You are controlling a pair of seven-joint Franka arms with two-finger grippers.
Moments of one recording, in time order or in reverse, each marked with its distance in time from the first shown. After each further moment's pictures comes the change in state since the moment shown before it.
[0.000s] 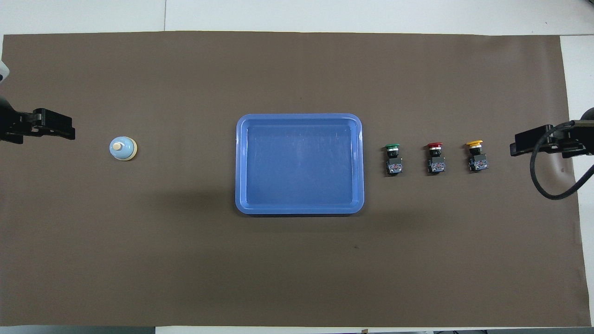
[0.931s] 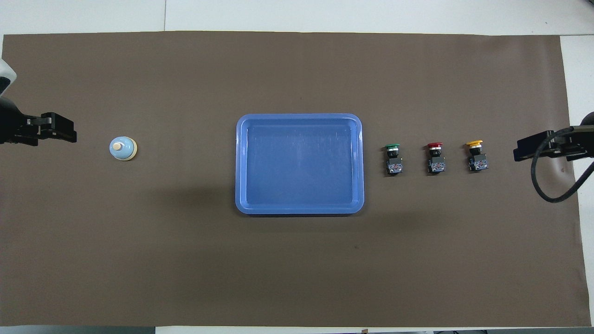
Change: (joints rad) left arm 0.002 -0.010 0.006 -0.088 -0.005 0.090 -0.003; right arm -0.002 0.000 -0.001 -0.012 -0.025 -0.007 -0.037
